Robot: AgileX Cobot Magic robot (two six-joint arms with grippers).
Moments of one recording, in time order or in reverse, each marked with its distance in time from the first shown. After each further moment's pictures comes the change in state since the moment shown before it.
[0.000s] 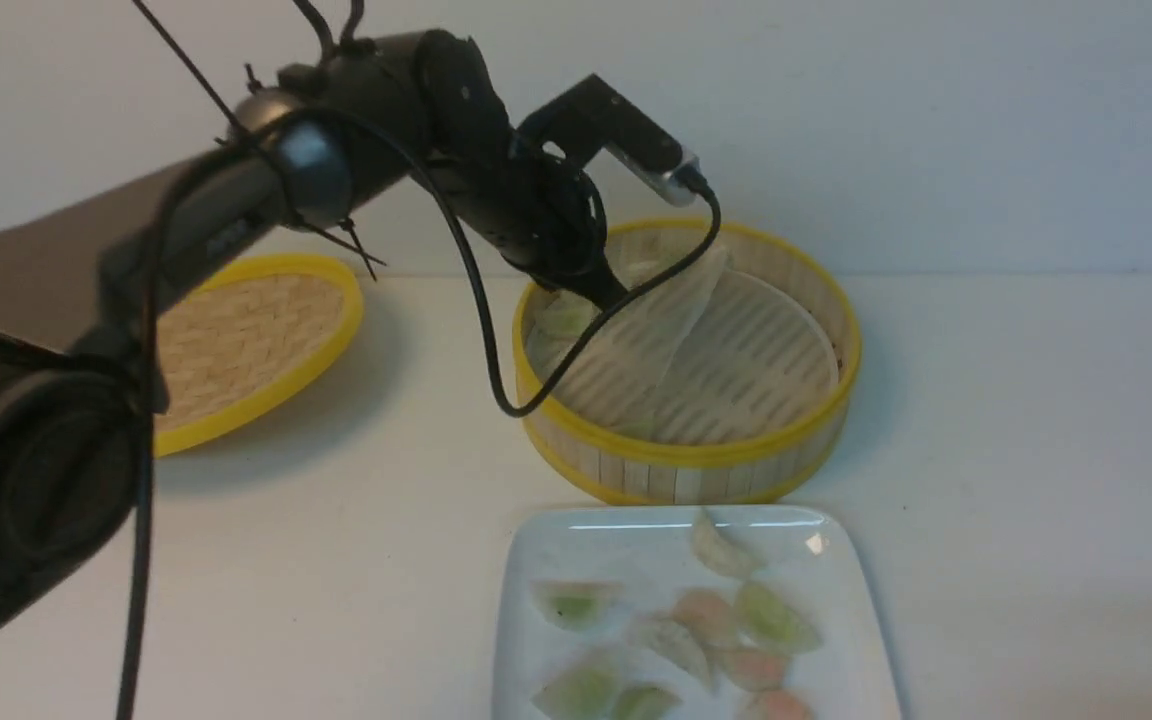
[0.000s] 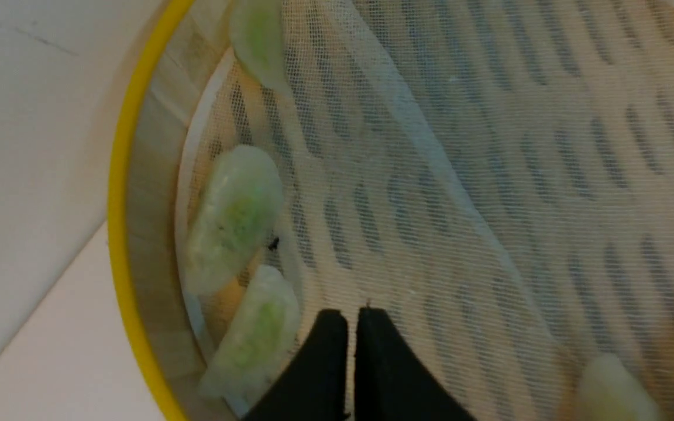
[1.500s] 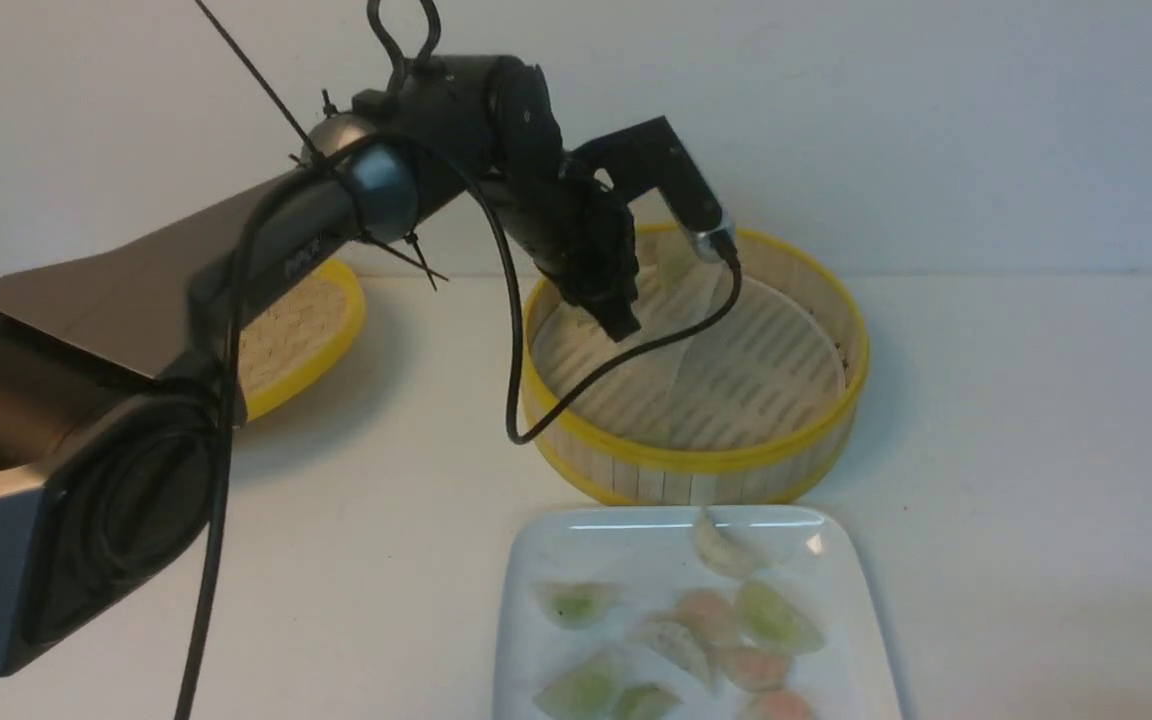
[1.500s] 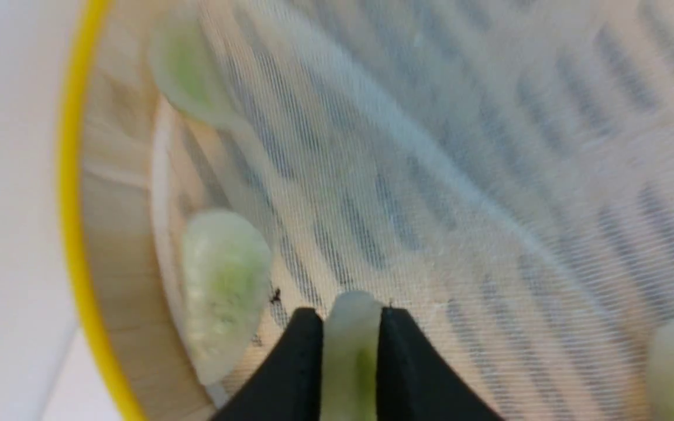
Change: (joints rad) right arm 0.000 0.000 0.000 0.000 -0.001 0.000; left arm -0.046 0.053 -0.139 0.072 0.116 0.121
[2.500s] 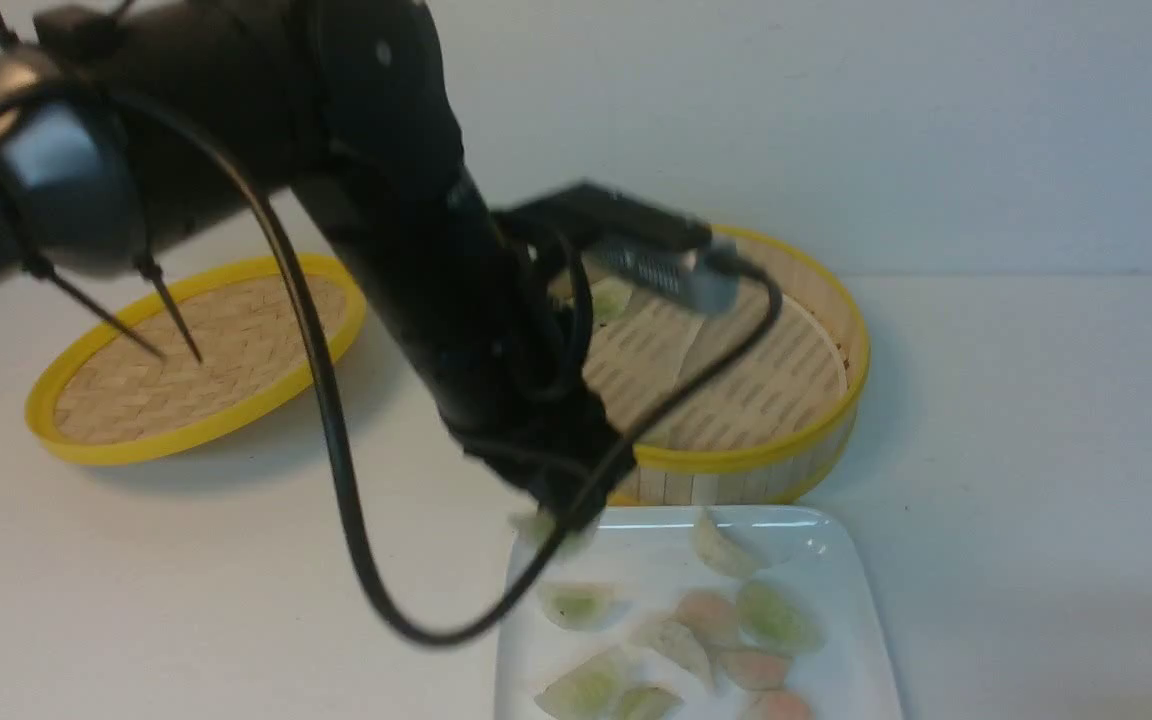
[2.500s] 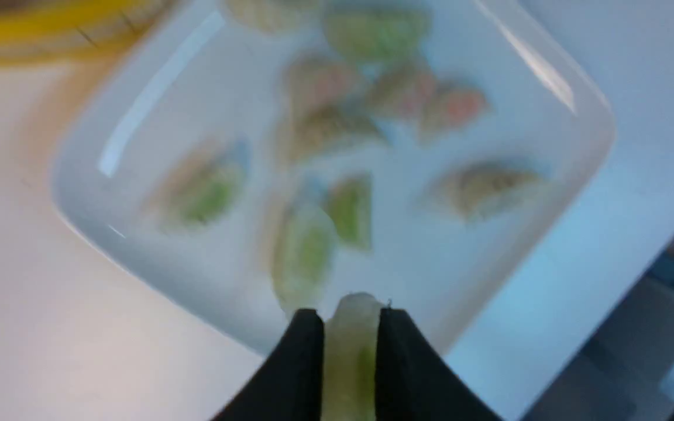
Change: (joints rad) right arm 0.000 0.000 0.000 0.000 -0.002 0.000; left arm -0.124 -0.568 0.675 -0.143 0.359 -0.479
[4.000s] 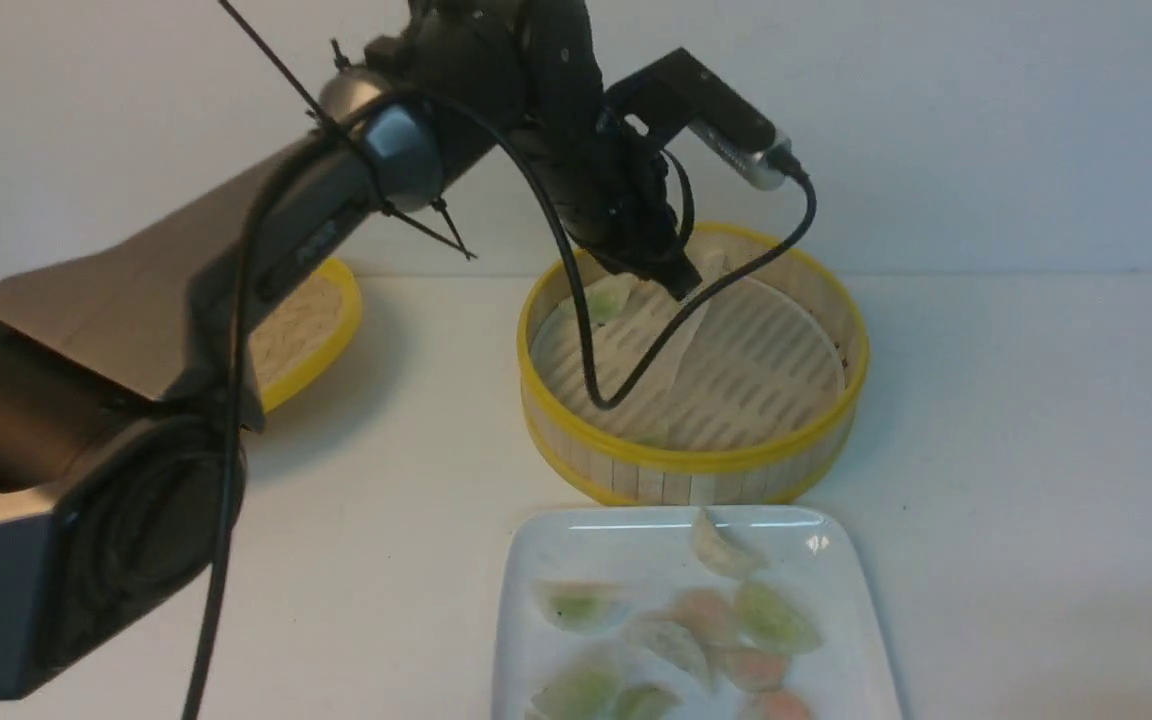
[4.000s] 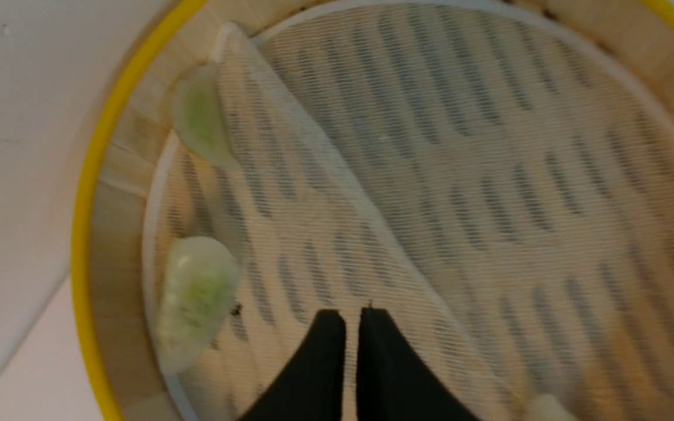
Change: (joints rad) right arm 0.000 0.000 0.000 0.000 -0.001 0.000; left arm 0.069 0.585 -0.777 0.234 -0.290 0.172
